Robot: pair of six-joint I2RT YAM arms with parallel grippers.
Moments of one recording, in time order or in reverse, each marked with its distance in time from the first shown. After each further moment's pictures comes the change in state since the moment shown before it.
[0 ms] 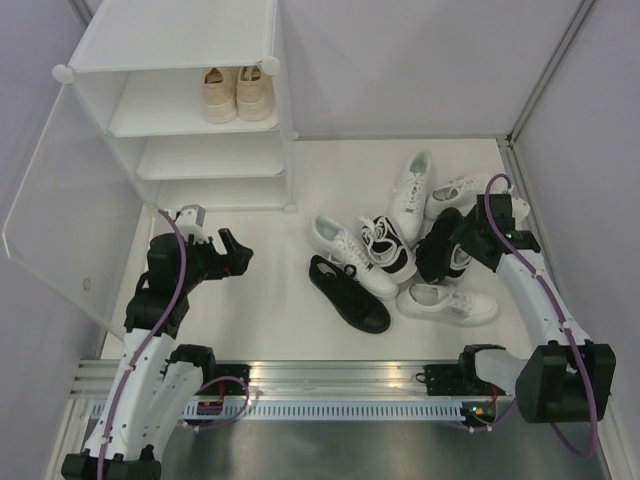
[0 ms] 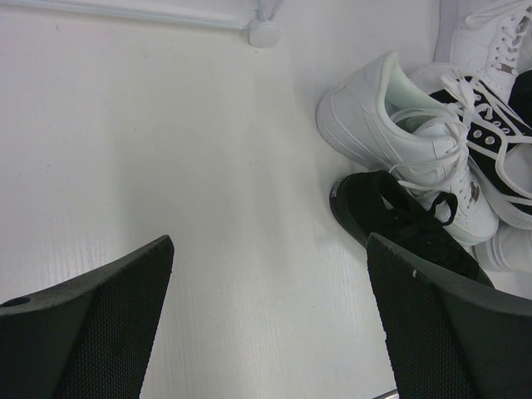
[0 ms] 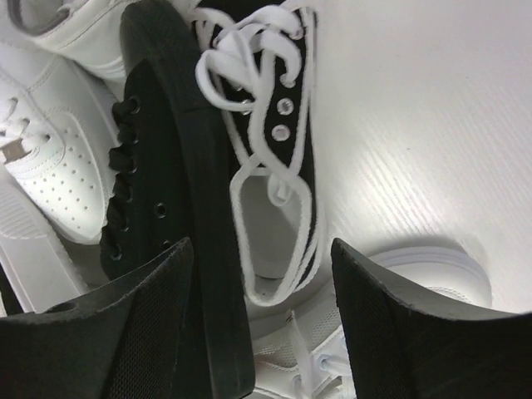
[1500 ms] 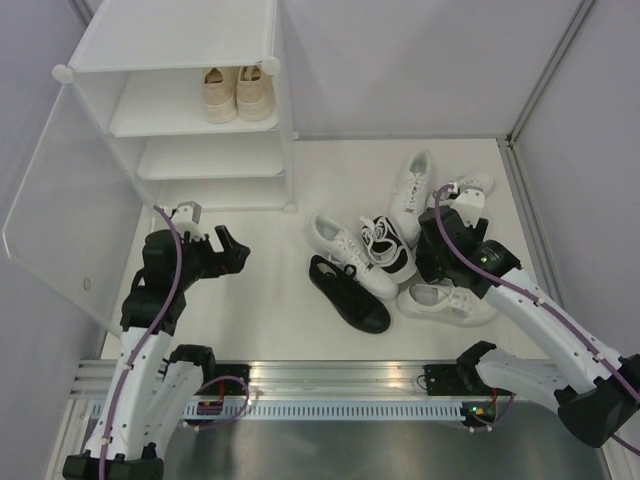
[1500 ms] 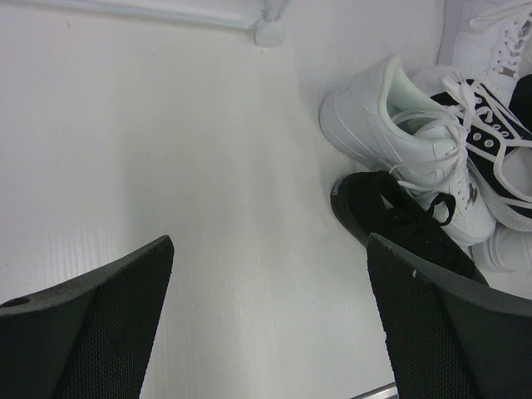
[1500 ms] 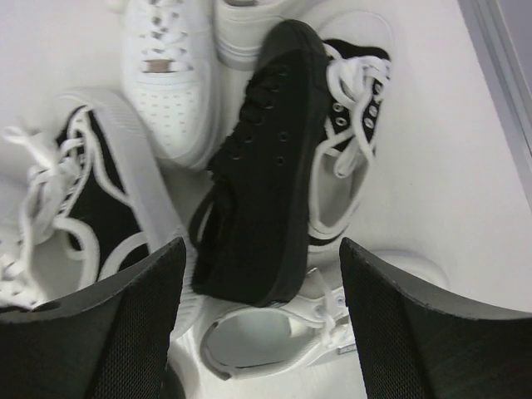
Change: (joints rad) left arm 0.028 0.019 0.074 -0.058 0.000 0.012; right arm 0.632 -0.130 0.112 -0.156 0.461 -0.020
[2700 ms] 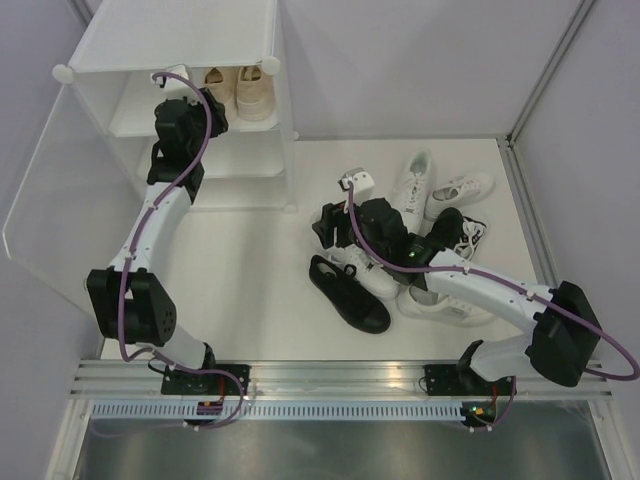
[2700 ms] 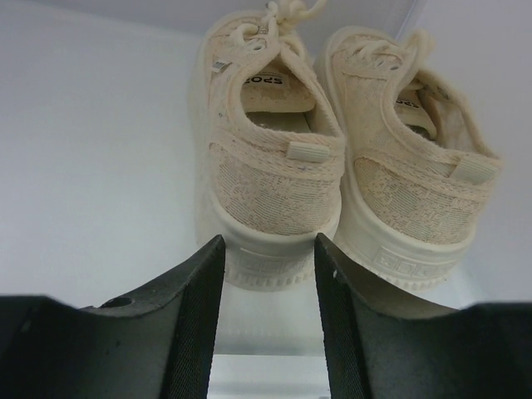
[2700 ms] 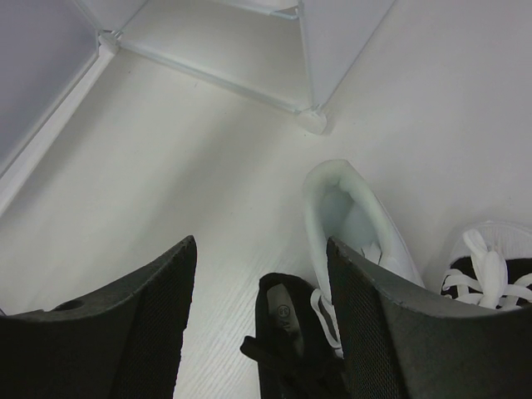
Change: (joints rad) left arm 0.016 0.921 0.712 0.649 -0.279 0.102; right arm 0.236 0.356 0.023 0.860 -0.514 -0.288
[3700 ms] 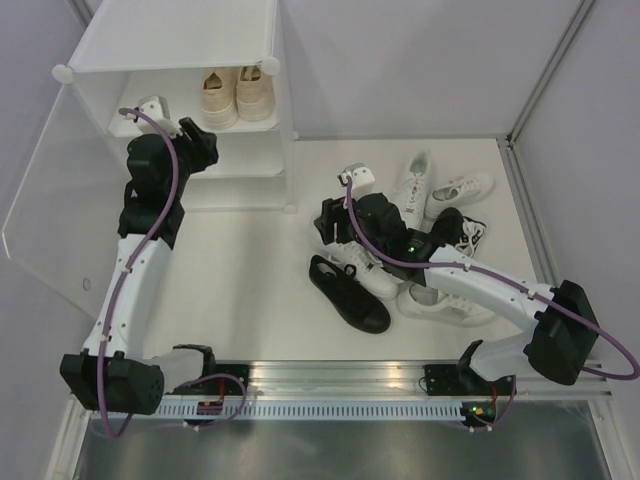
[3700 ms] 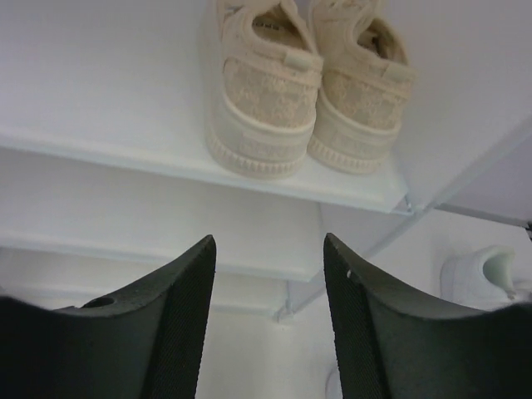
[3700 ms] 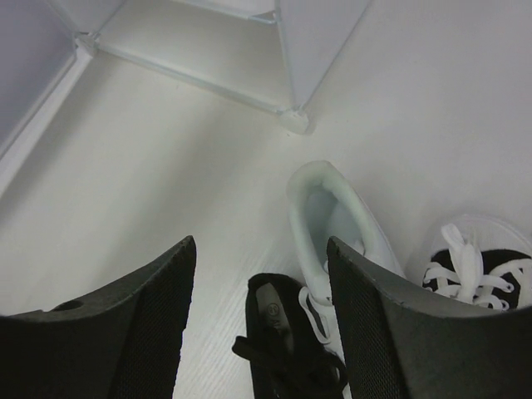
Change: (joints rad) left arm 0.002 -0.399 -0.203 -0.265 0.022 -0.121; right arm 0.000 0.008 0.060 -0.096 0.053 0.001
